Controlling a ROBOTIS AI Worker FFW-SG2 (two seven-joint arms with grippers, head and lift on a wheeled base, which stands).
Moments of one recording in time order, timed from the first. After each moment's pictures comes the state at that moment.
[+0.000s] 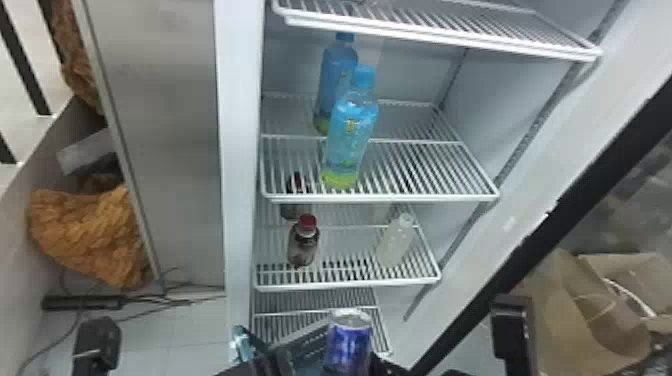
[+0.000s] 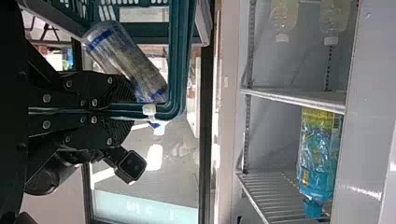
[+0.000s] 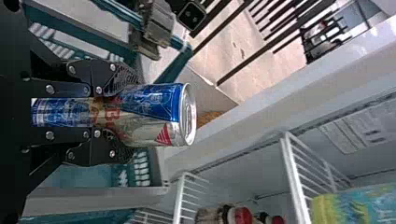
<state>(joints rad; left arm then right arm) 0.25 0.08 0.16 -1.76 1.38 1.48 -0.46 0.74 -0.15 -0.21 -2.70 -0.37 1.15 0.57</state>
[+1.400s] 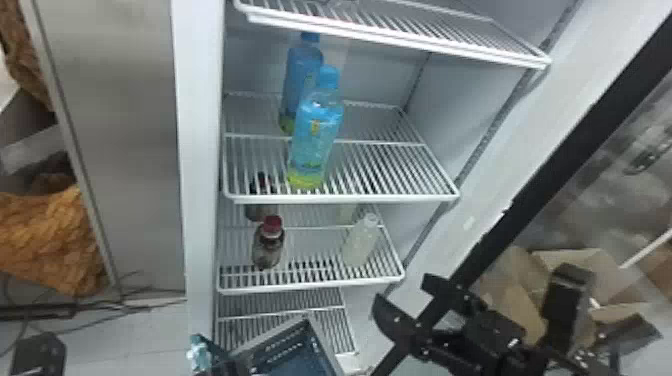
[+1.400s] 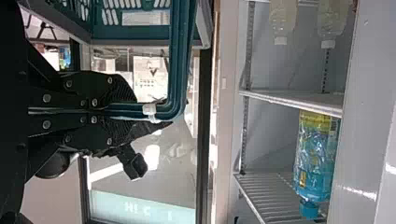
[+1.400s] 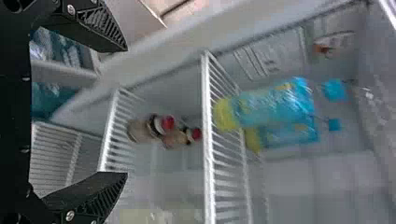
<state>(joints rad) 0.27 0.08 0.16 -1.76 1.38 1.48 -0.46 0.75 -0.07 -0.43 -2.59 -0.34 0.73 0.57</state>
